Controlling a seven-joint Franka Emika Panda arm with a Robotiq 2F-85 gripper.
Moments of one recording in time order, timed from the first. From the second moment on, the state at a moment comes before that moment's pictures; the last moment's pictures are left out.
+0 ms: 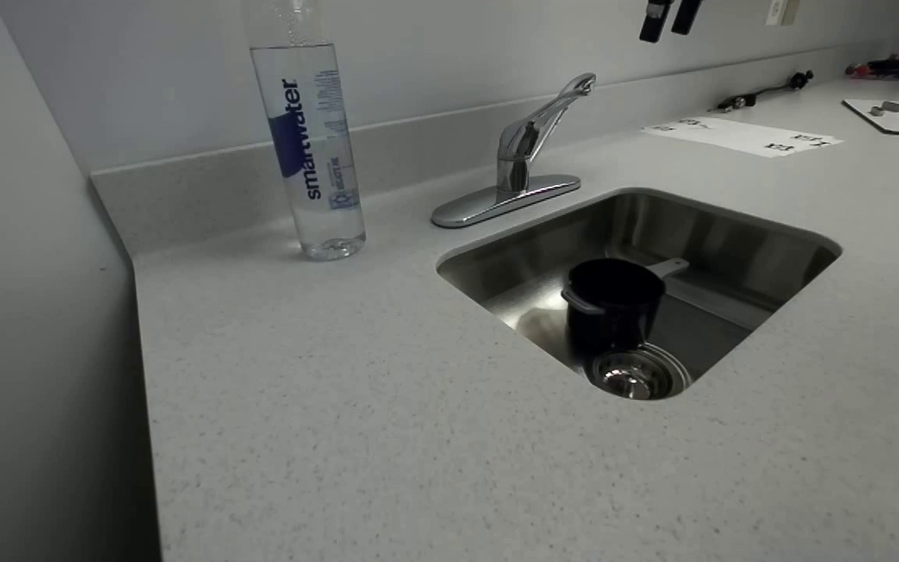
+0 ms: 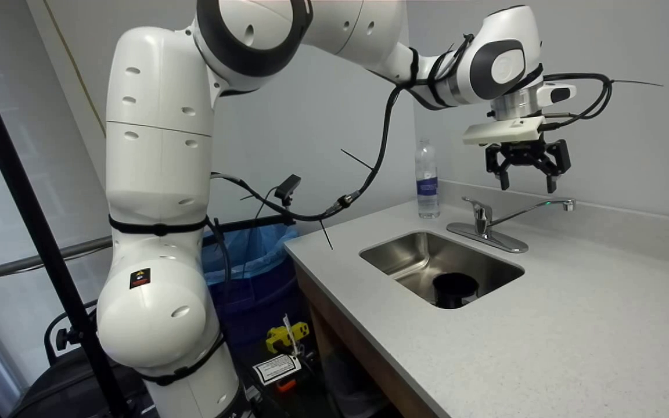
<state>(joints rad) -0.02 0.32 -0.07 -1.65 -0.01 2.20 -0.18</state>
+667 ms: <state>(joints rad) -0.02 0.44 -0.06 -1.65 -0.06 2.47 -0.18</state>
